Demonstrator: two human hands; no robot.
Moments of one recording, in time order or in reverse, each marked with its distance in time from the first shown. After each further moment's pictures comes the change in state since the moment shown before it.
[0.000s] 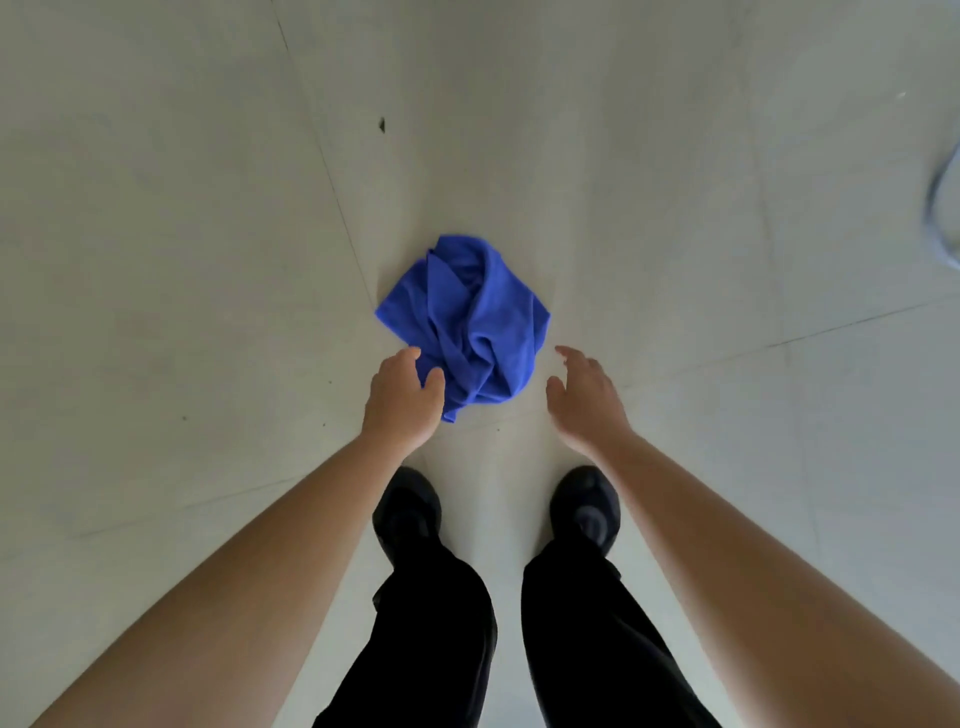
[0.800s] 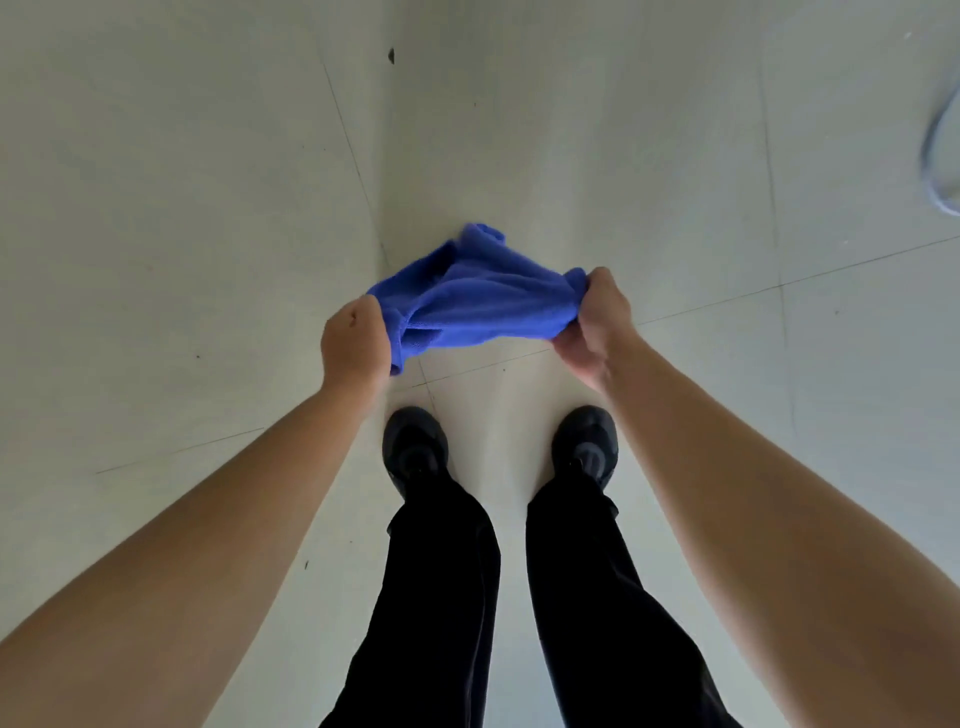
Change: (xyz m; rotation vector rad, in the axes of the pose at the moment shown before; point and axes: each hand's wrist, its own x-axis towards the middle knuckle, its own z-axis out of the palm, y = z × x) left_hand -0.045 -0.026 -0.035 -0.552 0.196 -0.218; right_hand -0.019 -0.026 0.005 1.448 -0.069 0.325
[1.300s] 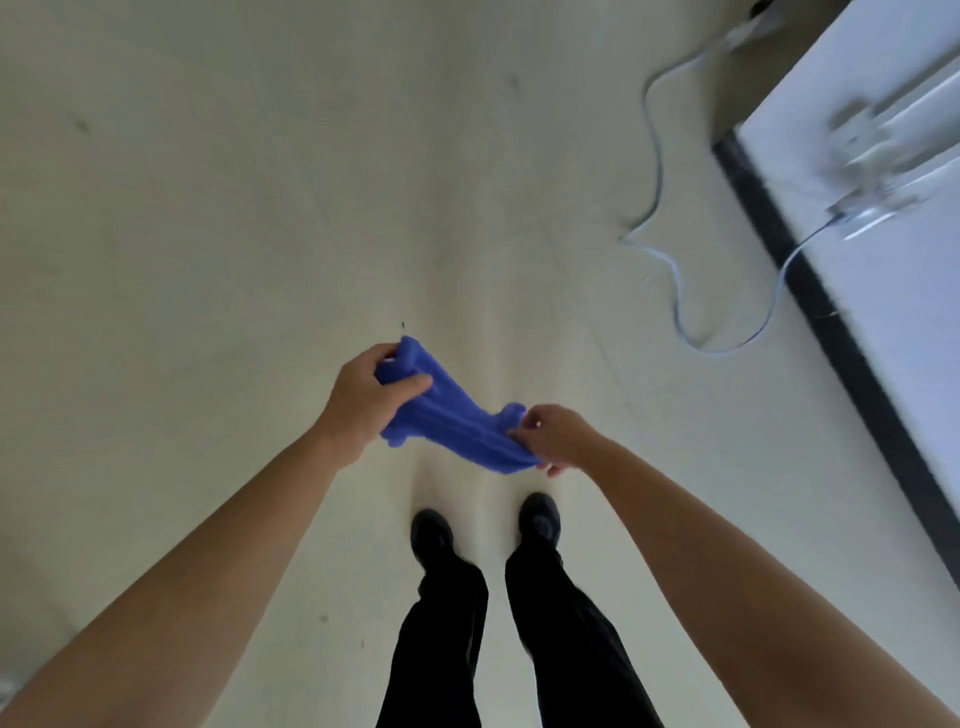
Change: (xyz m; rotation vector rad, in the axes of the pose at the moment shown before) left_hand -0.306 0.280 -0.186 0.036 -0.320 0.406; right_hand -0.372 -0.159 -0.005 -1.252 -0.116 -0.163
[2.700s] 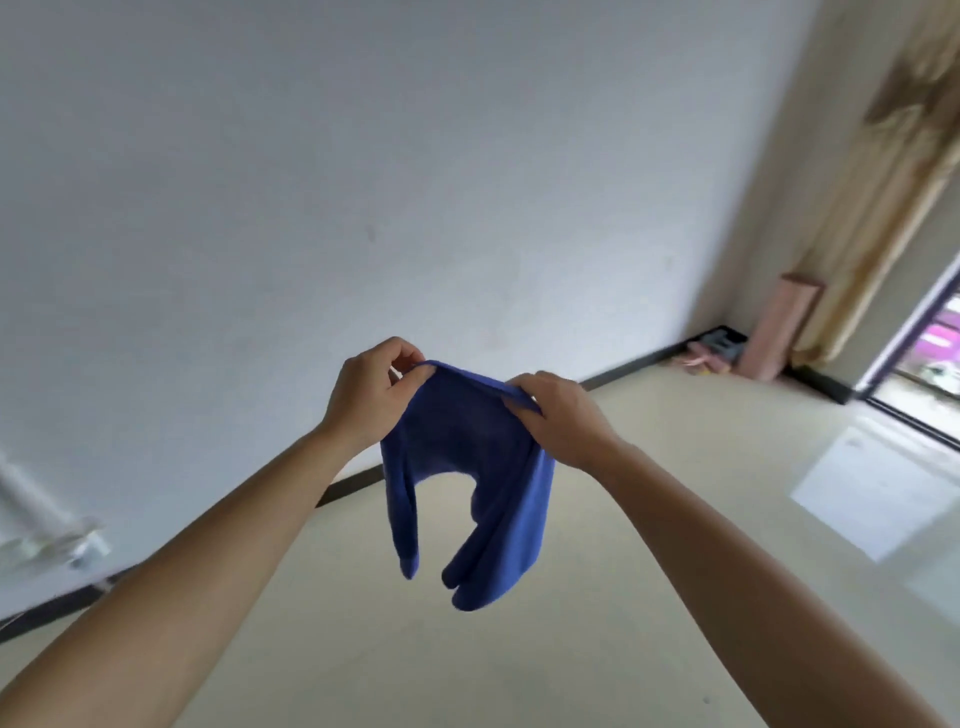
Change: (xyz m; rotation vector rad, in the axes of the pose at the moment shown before) left_hand -0.726 0.142 0.399 0.548 -1.154 1.637; right_hand -0.753 0.475 0.179 0.450 1.720 0.365
